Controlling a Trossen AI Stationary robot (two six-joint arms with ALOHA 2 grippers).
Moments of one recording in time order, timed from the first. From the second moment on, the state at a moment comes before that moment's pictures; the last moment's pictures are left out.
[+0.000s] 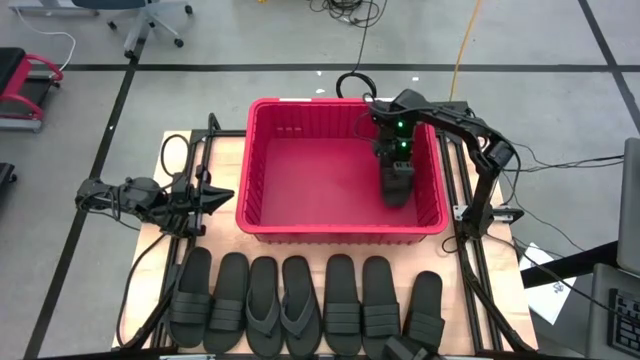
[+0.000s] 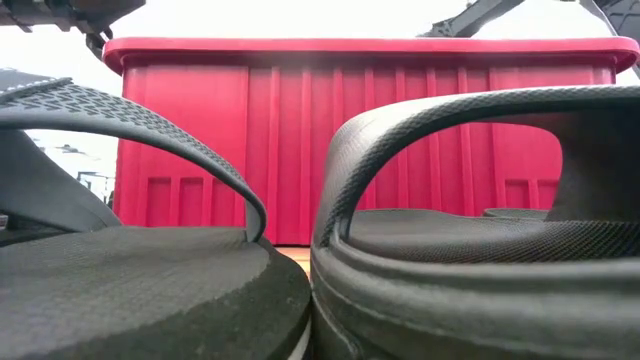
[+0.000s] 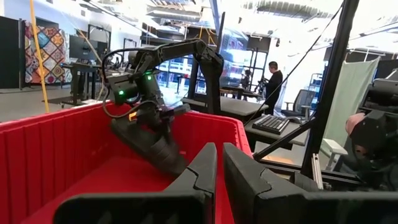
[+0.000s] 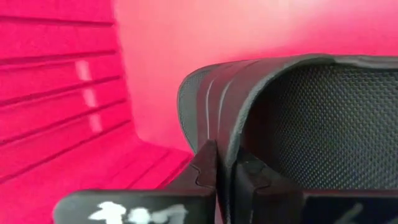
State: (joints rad) left arm -0.25 0.14 0.33 -0.03 -0.34 -0.10; right arm -0.74 1.85 1.52 -1.57 -0.38 -0.76
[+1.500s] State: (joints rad) left arm -0.25 0.14 0.33 -0.03 -0.34 -0.11; right arm -0.84 1.93 1.30 -1.33 -0.42 -0.80
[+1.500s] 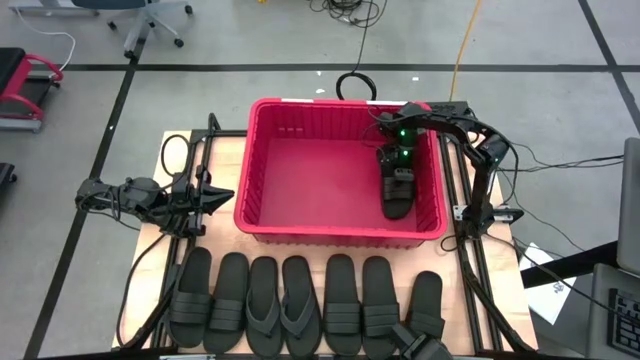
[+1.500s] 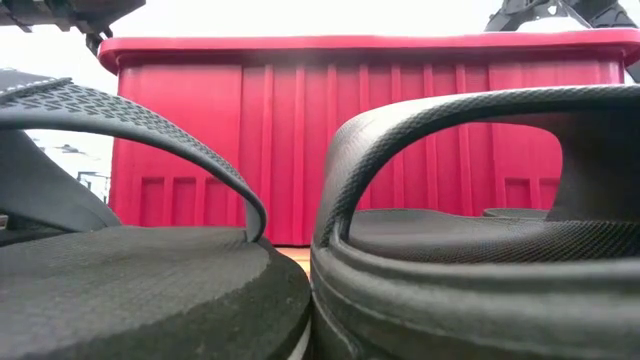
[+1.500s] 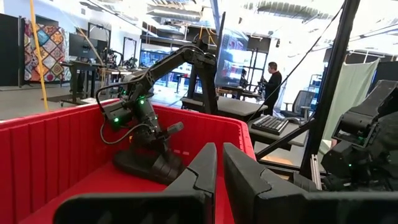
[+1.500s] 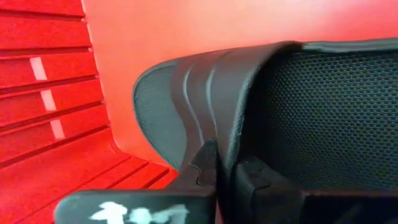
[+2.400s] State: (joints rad) left arm -0.25 0.14 0.33 -0.03 -0.34 -0.11; right arm -0.84 1.89 1.30 -1.29 -0.35 -0.67
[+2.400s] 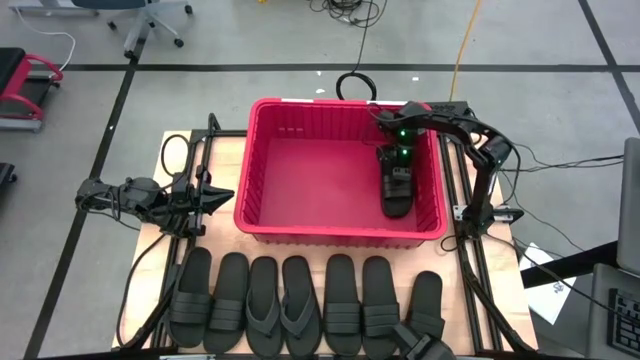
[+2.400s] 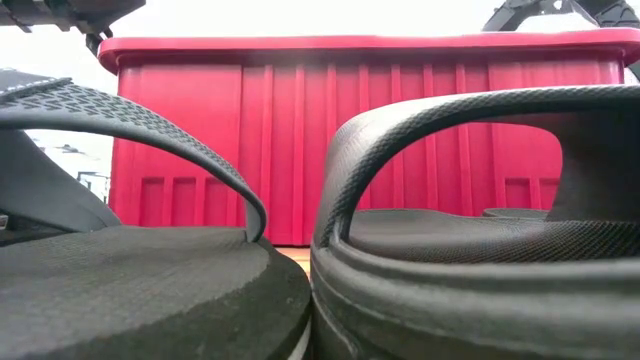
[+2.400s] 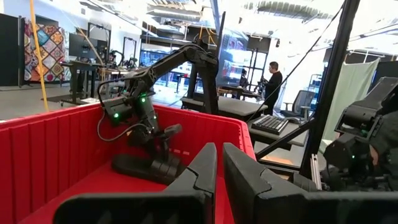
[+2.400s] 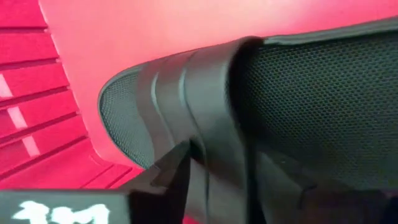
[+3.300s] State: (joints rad) left arm -0.25 0.14 0.33 -0.03 -0.34 -0.11; right arm -0.64 1.71 1.31 -0.95 -0.36 -0.58
